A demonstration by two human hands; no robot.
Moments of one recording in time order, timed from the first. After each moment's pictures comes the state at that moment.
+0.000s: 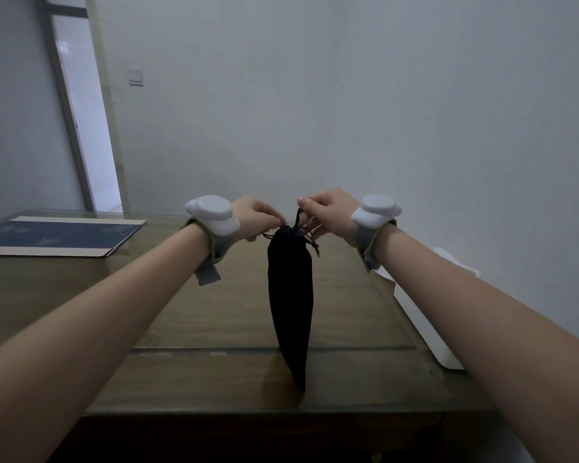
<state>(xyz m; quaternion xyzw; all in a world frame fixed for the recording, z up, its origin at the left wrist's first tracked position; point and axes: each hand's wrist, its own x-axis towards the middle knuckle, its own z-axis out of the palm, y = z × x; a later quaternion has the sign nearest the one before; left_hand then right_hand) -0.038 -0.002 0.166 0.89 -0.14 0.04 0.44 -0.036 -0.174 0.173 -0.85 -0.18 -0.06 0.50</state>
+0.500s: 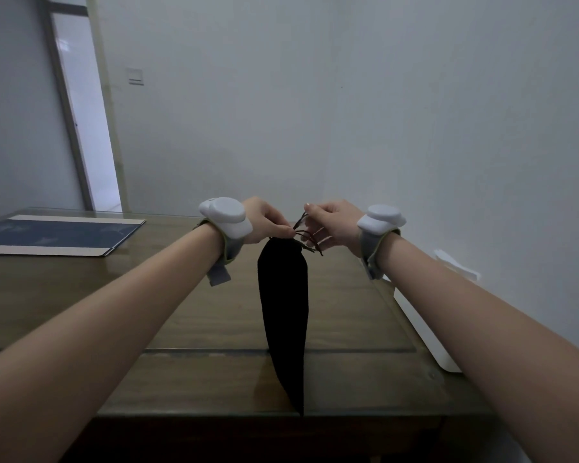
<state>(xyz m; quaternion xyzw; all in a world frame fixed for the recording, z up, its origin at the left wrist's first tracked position) -0.028 -0.007 0.164 0.90 -0.18 0.04 0.39 -0.033 -0.181 0.163 -0.84 -0.11 -0.01 0.54</state>
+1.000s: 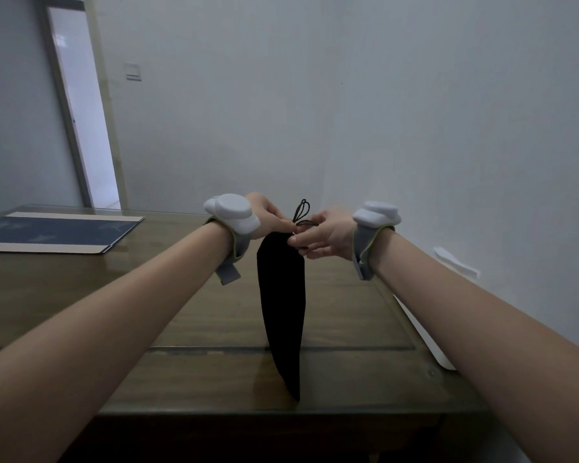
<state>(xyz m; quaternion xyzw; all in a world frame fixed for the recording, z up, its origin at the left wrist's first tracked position) -0.021 -0.013 0.161 0.90 -0.12 0.05 0.42 -0.037 -0.177 0.157 -0.79 -0.09 0.12 0.59</state>
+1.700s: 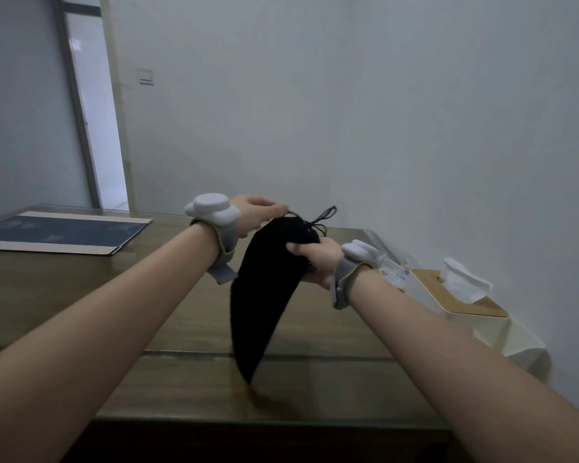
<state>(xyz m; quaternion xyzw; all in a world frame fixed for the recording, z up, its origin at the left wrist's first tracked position) -0.015 0.016 0.163 0.85 -0.08 0.06 0.52 -0.024 -0.141 0.117 -0.68 0.01 0.09 0.73</state>
